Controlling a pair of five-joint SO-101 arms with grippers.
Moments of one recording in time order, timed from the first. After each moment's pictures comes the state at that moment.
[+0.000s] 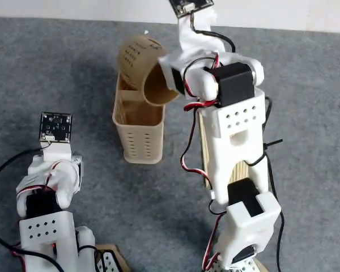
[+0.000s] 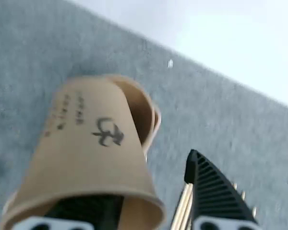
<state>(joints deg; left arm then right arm) -20.4 -69.1 71.5 54.9 -10.1 -28.5 14.5 -63.5 92.4 9.0</state>
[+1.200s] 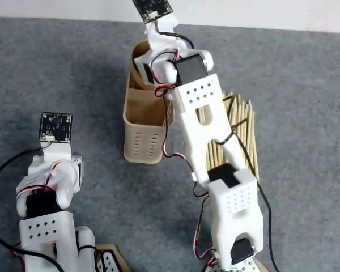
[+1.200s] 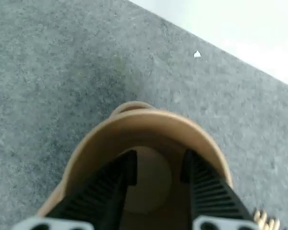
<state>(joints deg) -20.4 -69.1 71.5 54.9 -10.1 -31.6 34.5 -60.9 79.2 9.0</state>
